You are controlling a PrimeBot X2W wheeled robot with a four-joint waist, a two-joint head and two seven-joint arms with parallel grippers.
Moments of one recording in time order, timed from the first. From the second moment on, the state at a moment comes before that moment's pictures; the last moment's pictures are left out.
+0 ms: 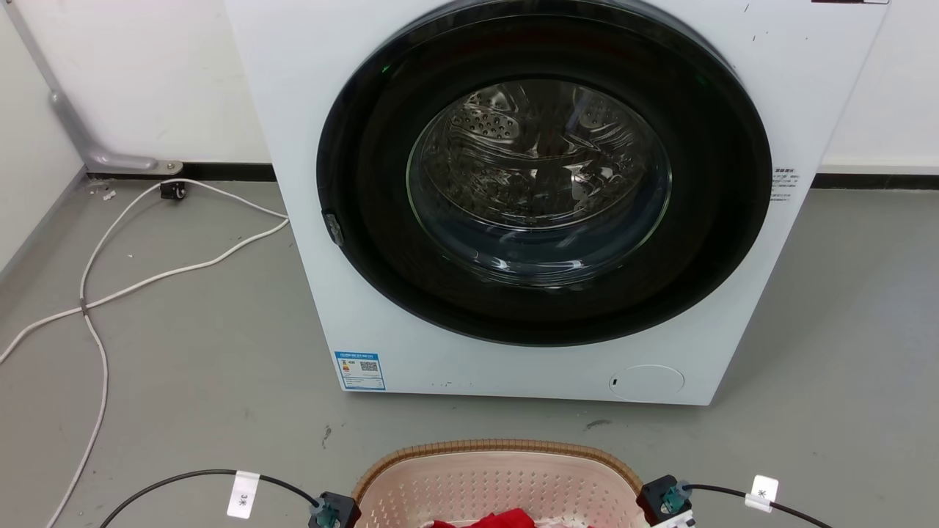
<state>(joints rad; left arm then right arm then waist) -0.41 0.18 -1.08 1.19 -0.92 -0.13 0.02 -0.43 -0.08 0.99 1.25 0.71 0.12 0.04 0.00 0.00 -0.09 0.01</state>
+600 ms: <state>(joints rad) -0.41 0.18 -1.13 1.20 -0.96 -0.13 0.00 -0.43 -0.08 1.04 1.26 0.75 0.12 0.03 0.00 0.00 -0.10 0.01</state>
